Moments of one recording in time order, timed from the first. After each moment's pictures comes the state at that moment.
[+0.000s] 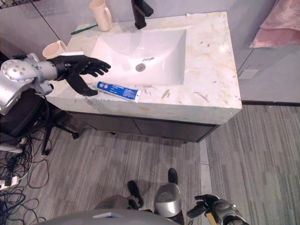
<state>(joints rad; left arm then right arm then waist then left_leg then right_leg) -0.97 1.03 -0.62 0.28 -0.38 0.20 -0.54 -0.02 -0.51 0.23 1.18 -0.03 0.10 0.23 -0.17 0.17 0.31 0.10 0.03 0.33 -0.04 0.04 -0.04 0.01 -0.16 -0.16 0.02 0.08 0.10</state>
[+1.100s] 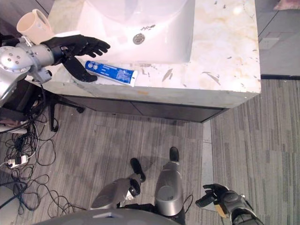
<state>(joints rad) -1.06 1.04 -0.62 0.25 -0.35 0.17 -0.43 -0.07 -0.60 0.24 1.15 -0.03 0.07 0.22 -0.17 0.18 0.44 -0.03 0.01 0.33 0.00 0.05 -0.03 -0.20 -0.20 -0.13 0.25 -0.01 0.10</state>
